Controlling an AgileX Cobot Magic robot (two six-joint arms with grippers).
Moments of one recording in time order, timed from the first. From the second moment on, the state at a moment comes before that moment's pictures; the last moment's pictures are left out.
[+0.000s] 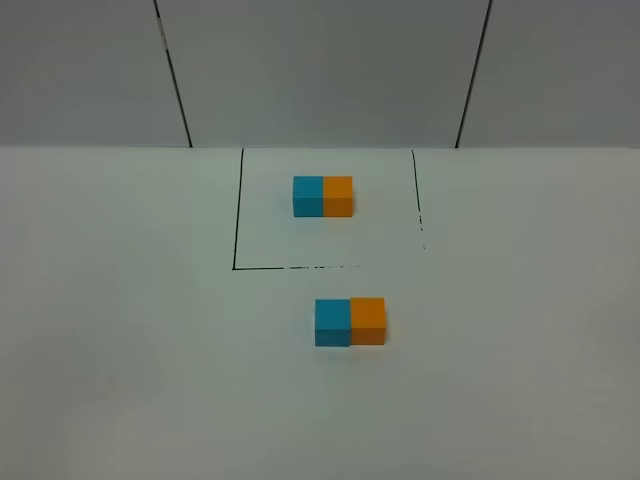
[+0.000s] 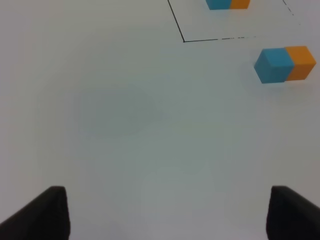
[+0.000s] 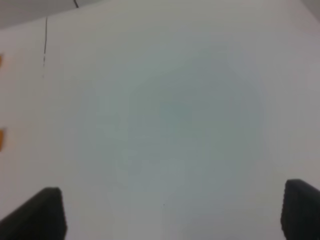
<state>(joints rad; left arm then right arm) 0.03 -0.01 -0.50 -0.22 1.08 0.15 -0.01 -0.01 -0.49 -0.06 1.06 0.13</state>
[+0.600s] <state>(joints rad) 0.03 -0.01 -0.50 -0.22 1.08 0.15 -0.01 -0.01 -0.49 -0.06 1.06 0.13</state>
